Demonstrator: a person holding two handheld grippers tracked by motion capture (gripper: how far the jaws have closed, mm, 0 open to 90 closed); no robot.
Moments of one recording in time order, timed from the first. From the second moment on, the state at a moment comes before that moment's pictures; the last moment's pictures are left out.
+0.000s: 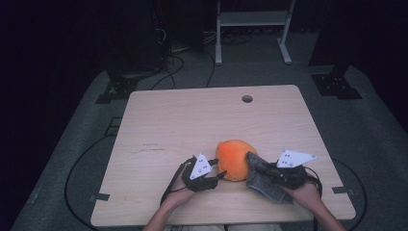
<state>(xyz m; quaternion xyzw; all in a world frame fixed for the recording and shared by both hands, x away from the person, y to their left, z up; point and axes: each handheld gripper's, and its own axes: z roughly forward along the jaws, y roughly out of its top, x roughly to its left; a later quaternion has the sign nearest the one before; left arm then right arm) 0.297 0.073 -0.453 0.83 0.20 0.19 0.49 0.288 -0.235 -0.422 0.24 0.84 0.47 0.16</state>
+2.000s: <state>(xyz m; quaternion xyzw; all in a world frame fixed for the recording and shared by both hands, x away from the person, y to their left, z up) 0.273 0.064 -0.434 0.83 0.18 0.21 0.48 0.310 -0.175 -0.375 0.15 0.88 0.44 0.10</state>
